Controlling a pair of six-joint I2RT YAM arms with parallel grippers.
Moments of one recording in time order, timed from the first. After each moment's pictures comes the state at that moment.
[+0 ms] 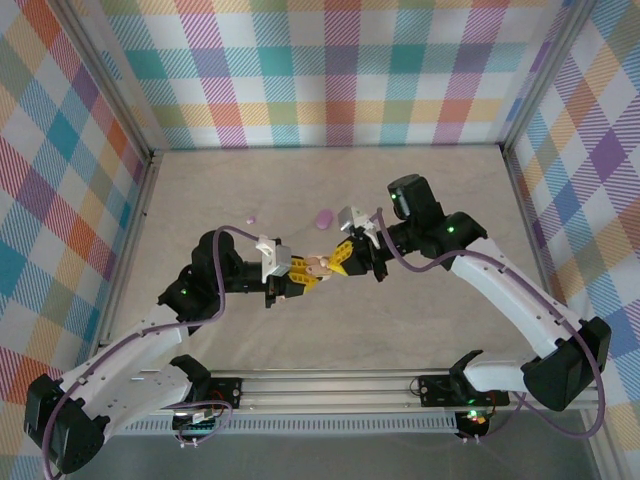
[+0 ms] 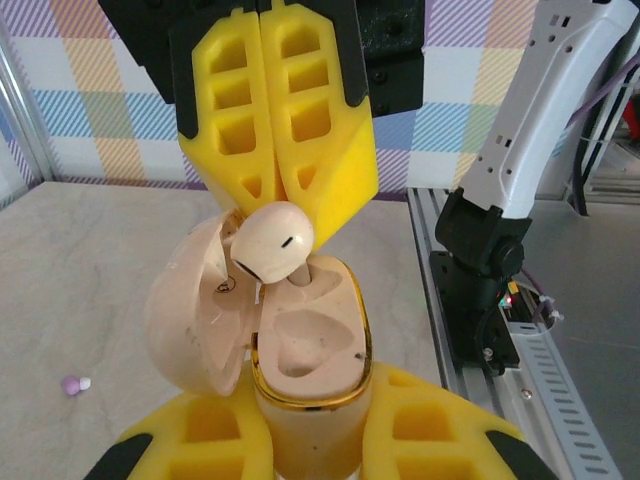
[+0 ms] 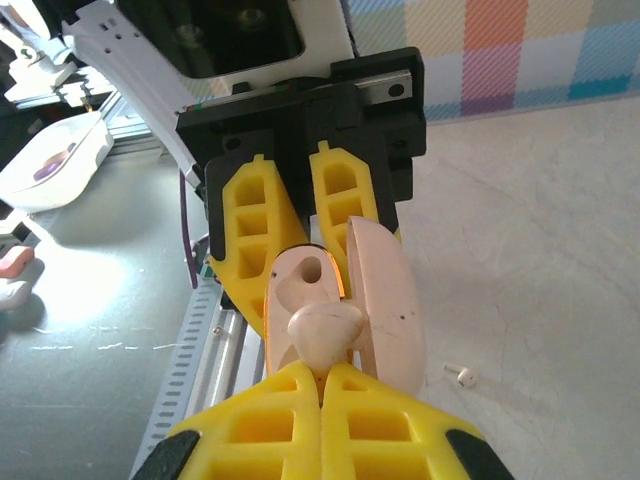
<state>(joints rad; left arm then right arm) -0.62 0.91 0.68 0.02 0.84 0.18 0.61 1.27 1.24 -0.73 -1.00 -0.49</state>
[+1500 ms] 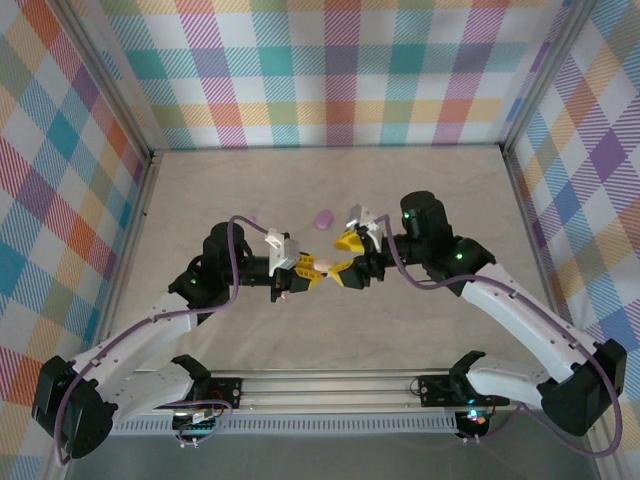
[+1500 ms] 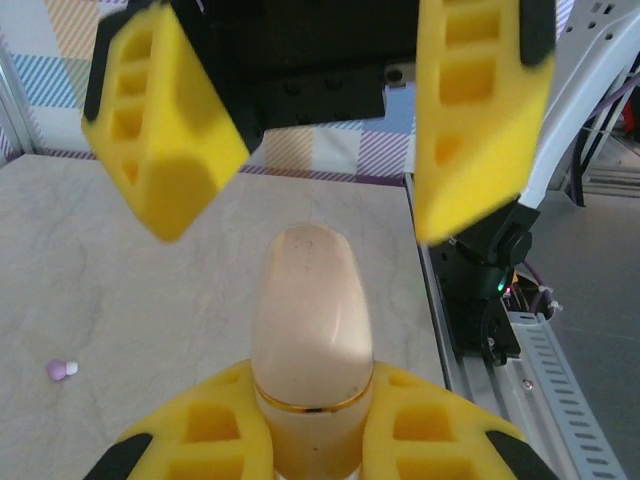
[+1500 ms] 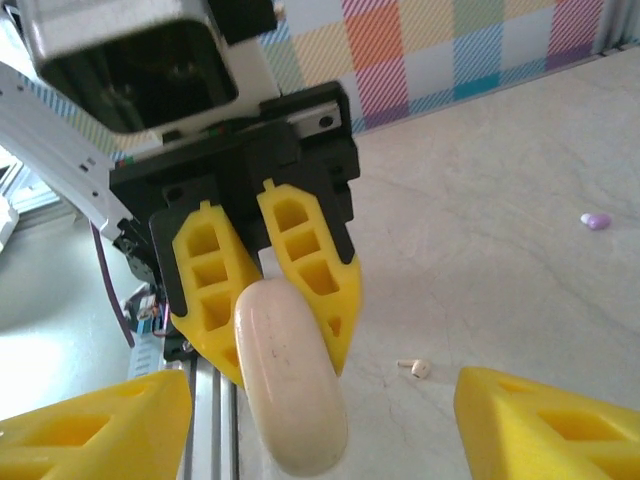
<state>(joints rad) -0.60 1.01 0.71 0.04 0.86 0.18 0.66 1.13 1.04 -0.41 -0.78 -0.14</state>
